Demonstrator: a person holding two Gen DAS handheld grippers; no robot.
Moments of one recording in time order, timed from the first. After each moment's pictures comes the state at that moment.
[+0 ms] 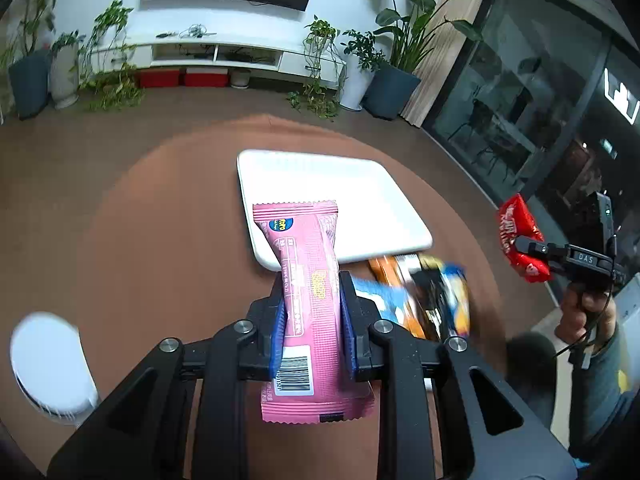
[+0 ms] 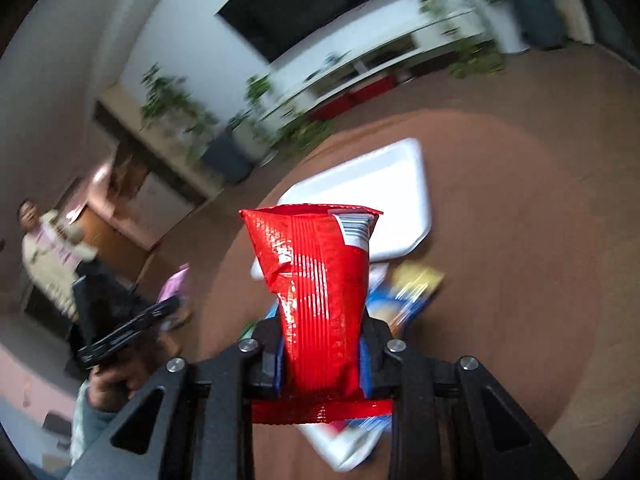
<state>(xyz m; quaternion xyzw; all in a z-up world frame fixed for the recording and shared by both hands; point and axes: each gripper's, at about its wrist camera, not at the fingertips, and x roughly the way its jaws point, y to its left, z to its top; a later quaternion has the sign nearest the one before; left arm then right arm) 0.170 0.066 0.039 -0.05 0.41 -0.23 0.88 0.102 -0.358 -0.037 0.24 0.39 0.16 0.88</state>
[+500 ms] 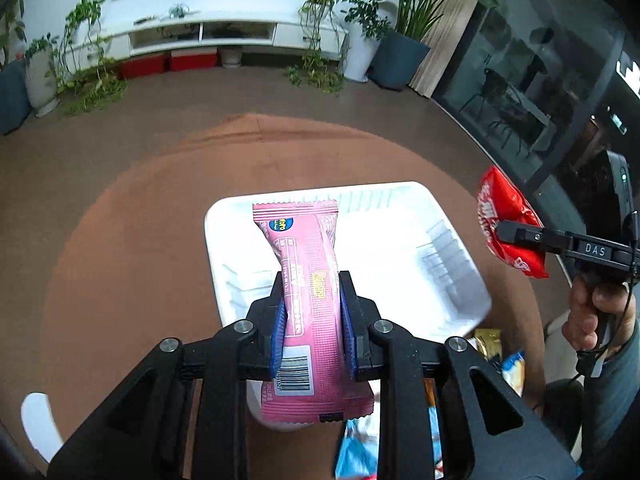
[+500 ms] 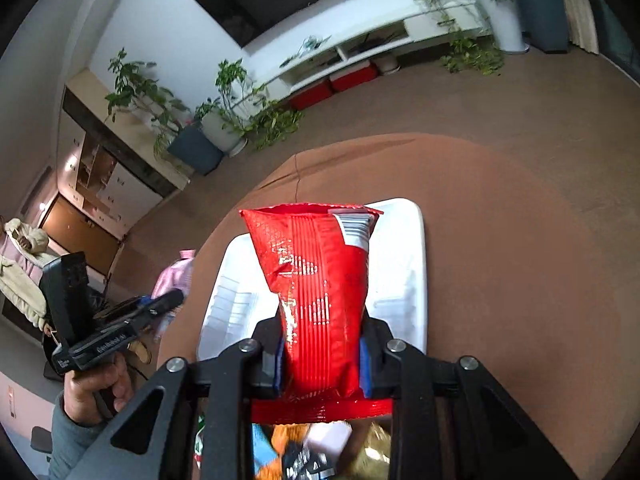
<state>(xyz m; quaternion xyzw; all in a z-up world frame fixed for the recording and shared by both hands) 0.347 -0.006 0.001 -0.02 0.46 -0.23 0.86 0.268 -0.330 -0.059 0.21 0.44 0.15 0.86</state>
